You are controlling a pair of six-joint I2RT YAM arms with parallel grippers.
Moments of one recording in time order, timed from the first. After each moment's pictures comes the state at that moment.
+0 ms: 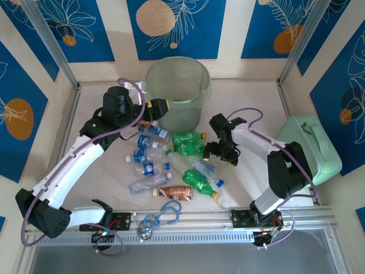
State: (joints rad) left arm -0.52 1.23 1.28 -0.41 0.27 -0.56; right arm 0.46 1.59 1.07 -1.04 -0.12 0.69
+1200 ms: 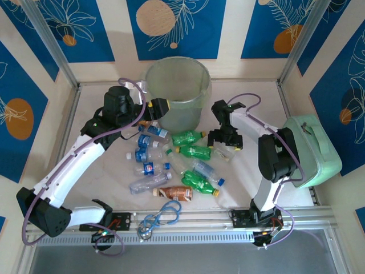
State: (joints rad) left arm -0.52 1.24 1.28 -0.41 0.28 -0.57; right arm 0.37 1.80 1.33 -1.13 0.03 0.49
